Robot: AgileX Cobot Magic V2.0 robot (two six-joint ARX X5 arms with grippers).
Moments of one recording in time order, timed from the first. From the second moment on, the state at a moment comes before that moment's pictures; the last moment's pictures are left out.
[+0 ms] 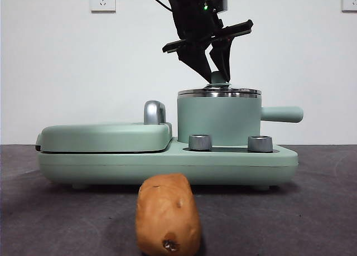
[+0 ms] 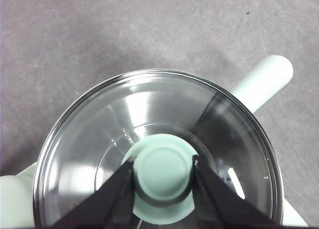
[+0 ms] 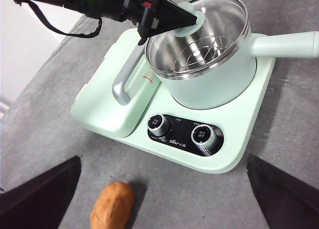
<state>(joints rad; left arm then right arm) -0.71 2.19 2.21 -0.80 -0.03 -0.04 -0.02 0.74 0.87 -0.72 -0.71 0.14</state>
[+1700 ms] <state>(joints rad) -0.38 2.19 2.64 -1.23 -0.08 -0.01 0.57 1.01 0.90 -0.68 -0.36 0.43</state>
